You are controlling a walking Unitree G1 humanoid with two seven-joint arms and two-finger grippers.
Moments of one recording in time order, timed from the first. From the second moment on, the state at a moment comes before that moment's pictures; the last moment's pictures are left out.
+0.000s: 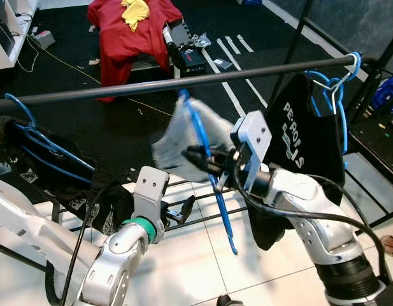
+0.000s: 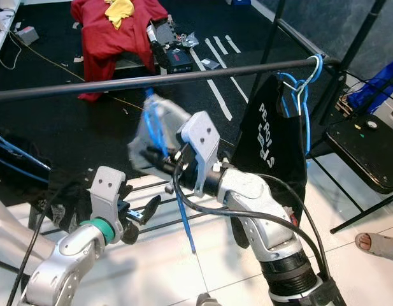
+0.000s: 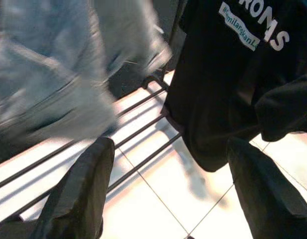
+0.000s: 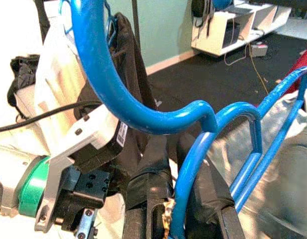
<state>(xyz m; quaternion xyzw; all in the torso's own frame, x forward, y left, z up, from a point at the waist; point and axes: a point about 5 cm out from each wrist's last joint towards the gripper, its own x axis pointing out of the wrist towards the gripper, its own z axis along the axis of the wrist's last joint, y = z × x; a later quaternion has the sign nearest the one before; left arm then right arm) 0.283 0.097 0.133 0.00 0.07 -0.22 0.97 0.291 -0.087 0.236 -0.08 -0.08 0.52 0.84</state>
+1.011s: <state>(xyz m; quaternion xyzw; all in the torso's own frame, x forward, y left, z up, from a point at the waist) 0.321 0.083 0.156 -0.02 0.00 -0.14 0.99 0.253 -0.096 0.272 -0.20 -0.13 0.54 0.81</state>
